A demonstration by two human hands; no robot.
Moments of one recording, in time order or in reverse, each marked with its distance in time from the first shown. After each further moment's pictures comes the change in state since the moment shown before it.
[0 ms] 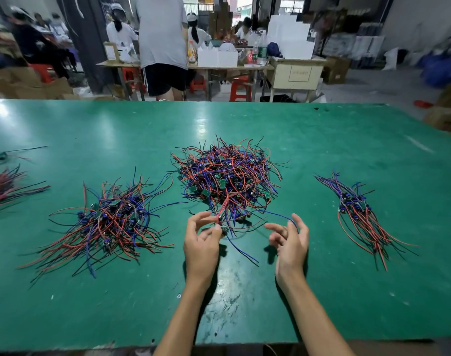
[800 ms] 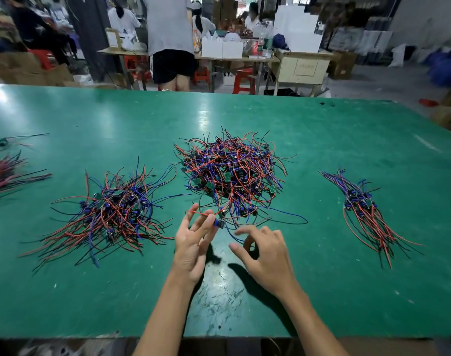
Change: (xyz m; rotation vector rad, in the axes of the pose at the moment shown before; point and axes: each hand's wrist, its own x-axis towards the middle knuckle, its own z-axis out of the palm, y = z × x) left_hand 0.013 0.012 -0.034 -0.621 -0.092 -0.375; right_hand -0.039 0.004 0.000 -1.164 -0.570 -0.718
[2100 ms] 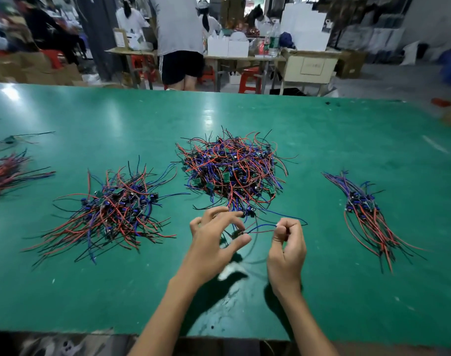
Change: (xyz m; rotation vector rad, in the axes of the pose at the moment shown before) left_hand -0.015 -0.007 0.026 1.542 -0.329 0.630; right_hand 0.001 0.009 -0.006 0.431 0.519 0.240
